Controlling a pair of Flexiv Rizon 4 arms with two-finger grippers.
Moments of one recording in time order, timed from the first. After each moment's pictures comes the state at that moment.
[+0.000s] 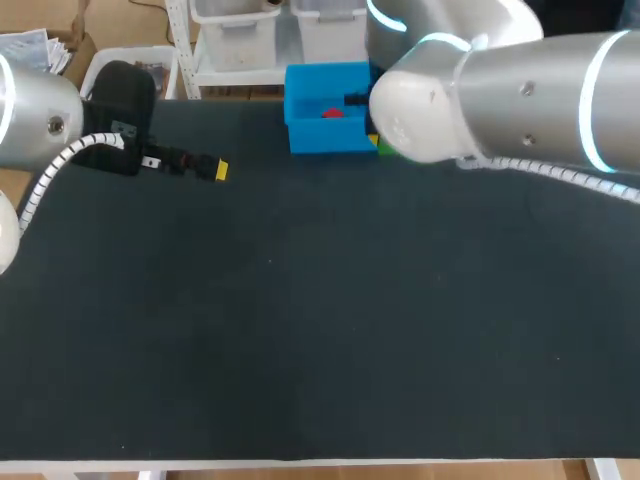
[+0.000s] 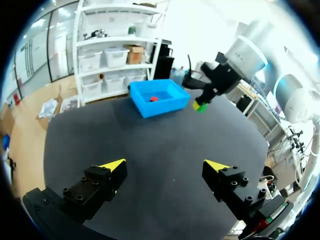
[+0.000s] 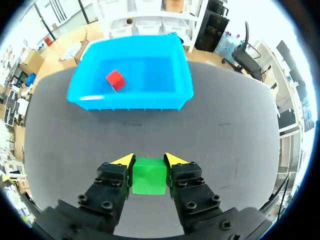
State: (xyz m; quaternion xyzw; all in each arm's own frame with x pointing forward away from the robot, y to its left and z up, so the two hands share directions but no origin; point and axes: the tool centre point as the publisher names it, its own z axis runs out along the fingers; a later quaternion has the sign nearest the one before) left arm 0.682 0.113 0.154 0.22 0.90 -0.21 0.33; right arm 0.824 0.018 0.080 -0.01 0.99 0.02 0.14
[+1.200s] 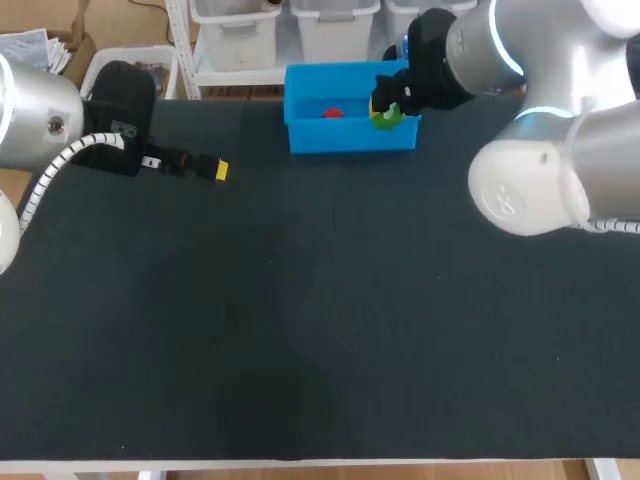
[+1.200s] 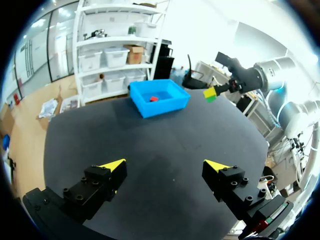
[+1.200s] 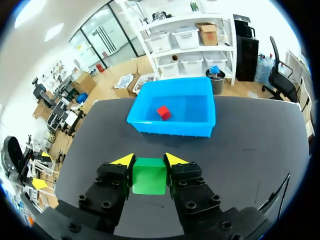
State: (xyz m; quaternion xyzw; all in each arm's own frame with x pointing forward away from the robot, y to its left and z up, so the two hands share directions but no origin) left arm 0.682 0.113 0.154 0.22 0.90 -0.21 0.33; right arm 0.814 0.031 0.133 -0.08 0.92 0.23 0.29
